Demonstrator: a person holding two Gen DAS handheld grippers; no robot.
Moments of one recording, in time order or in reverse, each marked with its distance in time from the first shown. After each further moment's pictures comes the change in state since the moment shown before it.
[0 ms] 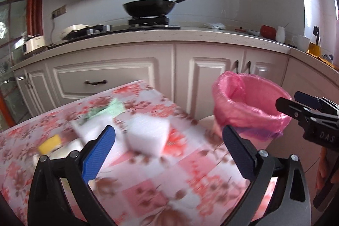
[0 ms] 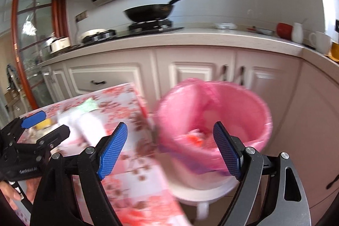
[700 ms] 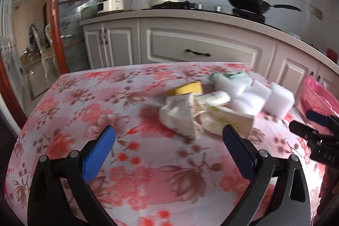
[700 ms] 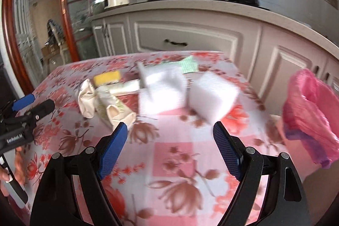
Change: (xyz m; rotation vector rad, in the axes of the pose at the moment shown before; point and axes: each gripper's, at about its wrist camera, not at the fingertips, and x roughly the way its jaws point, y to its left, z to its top) left arm -0.089 0.220 -0.098 -0.291 0.091 0.373; right arm 0.057 0.211 -0.052 -0.257 0.189 0.280
